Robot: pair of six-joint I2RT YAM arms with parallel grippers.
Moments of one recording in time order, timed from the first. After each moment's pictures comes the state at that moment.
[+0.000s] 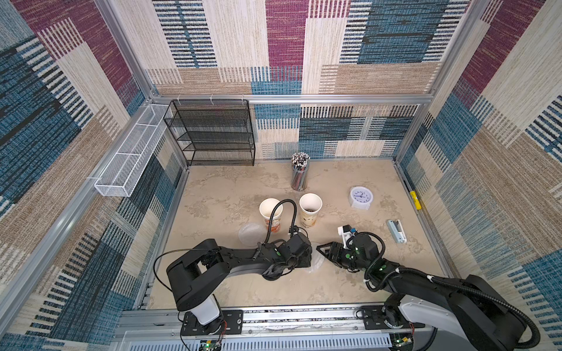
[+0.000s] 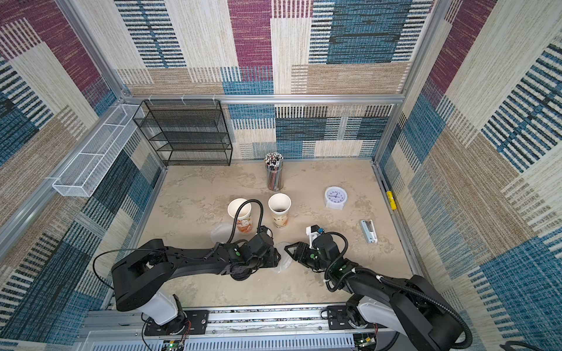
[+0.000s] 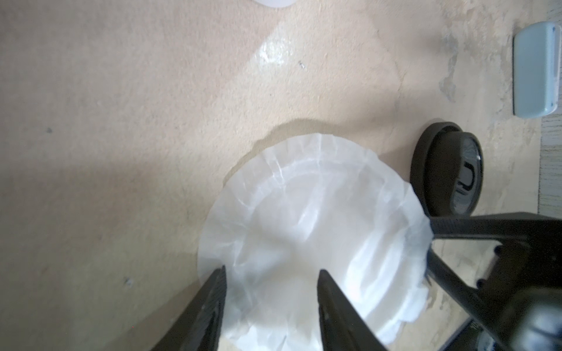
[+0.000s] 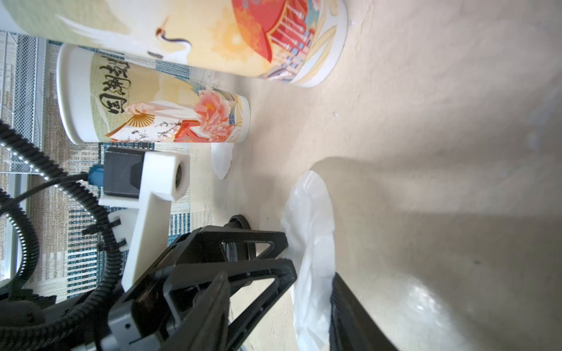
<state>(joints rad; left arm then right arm) -1.03 1.65 0.79 -0.08 -0.05 -0.97 0.62 1.11 0.18 0.39 -0.34 1.08</state>
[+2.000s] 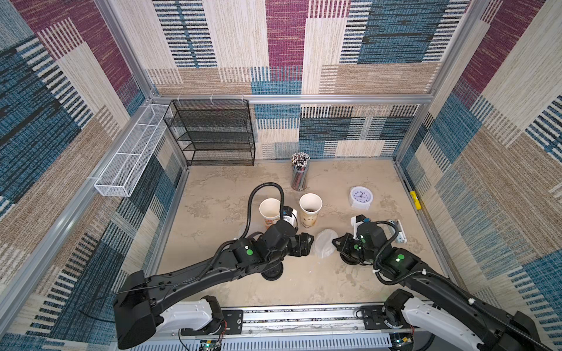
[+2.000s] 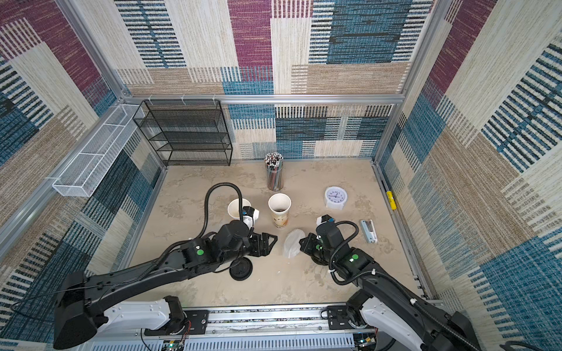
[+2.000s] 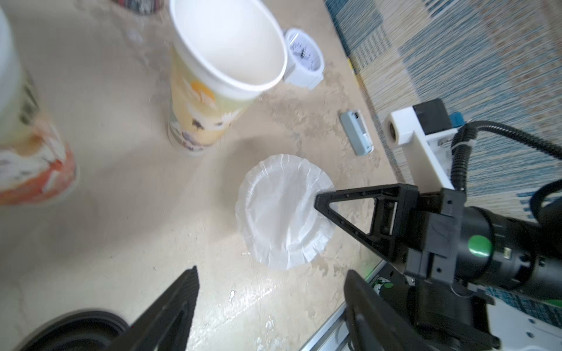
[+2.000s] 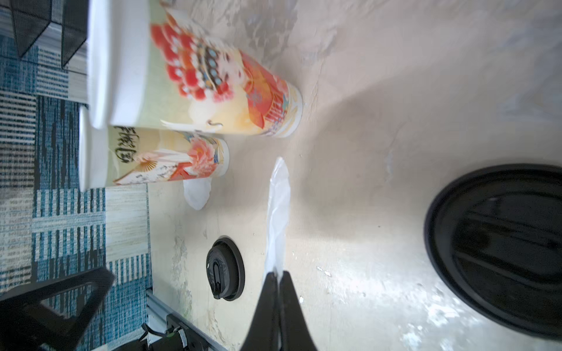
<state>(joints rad) -1.02 1.17 0.91 -0.31 -0.17 -0.73 0.62 0.82 0.58 -0.44 -0.07 1.01</state>
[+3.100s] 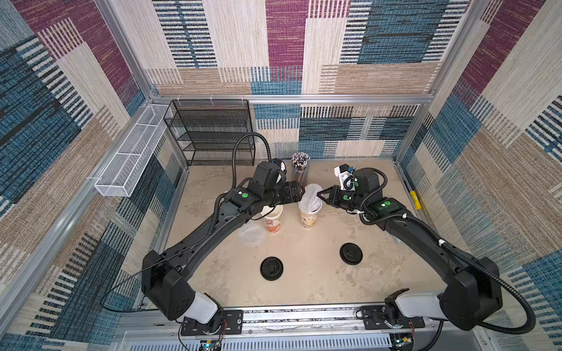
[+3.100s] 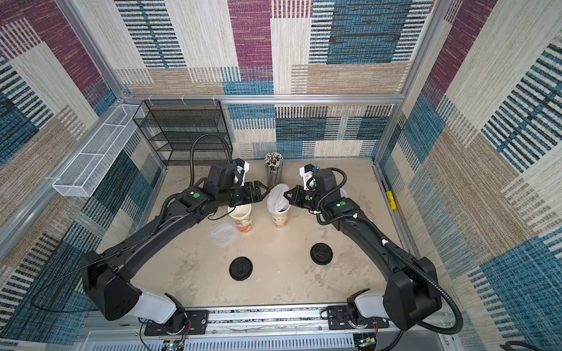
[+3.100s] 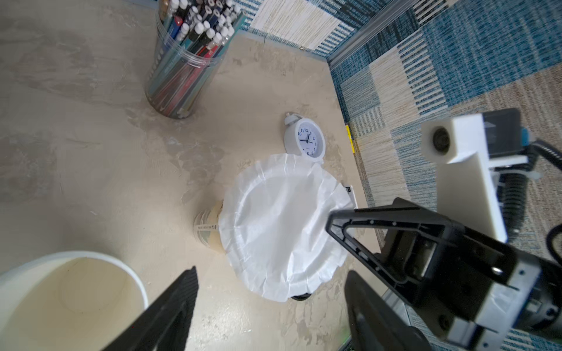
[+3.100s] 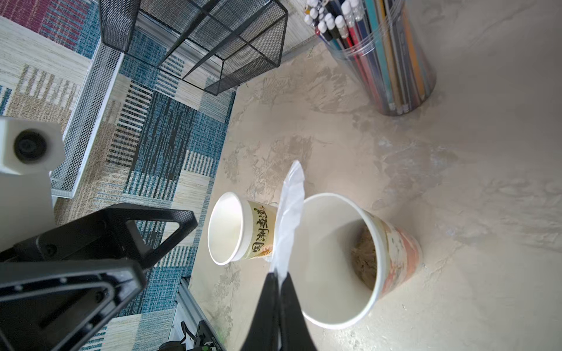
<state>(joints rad) -0.63 1.52 1.43 -0.55 0.18 -0.65 0.40 1.36 1.08 -0.26 -0.46 0.68</state>
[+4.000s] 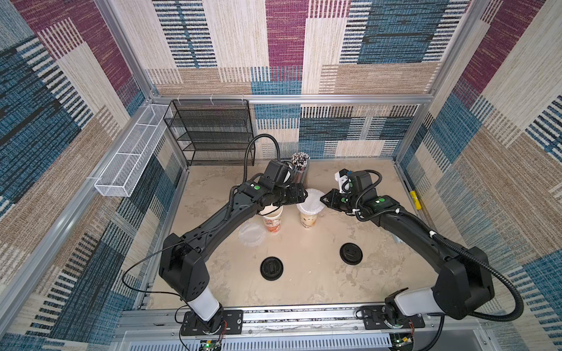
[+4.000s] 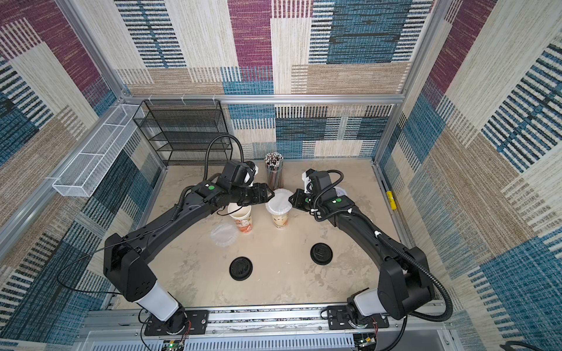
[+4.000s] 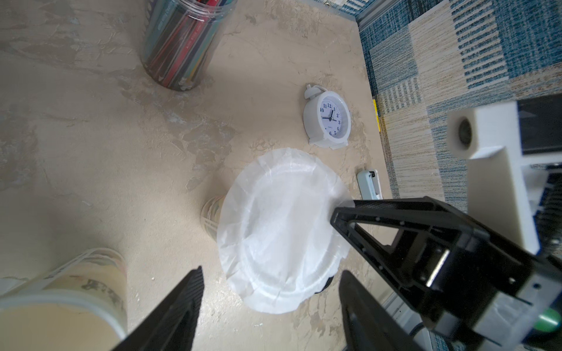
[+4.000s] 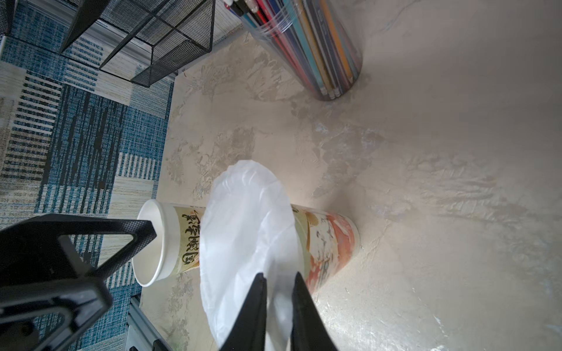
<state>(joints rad) -0.63 1.66 1.52 -0.62 0.20 -0.63 0.40 1.42 1.10 -0.37 -0.32 0.63</state>
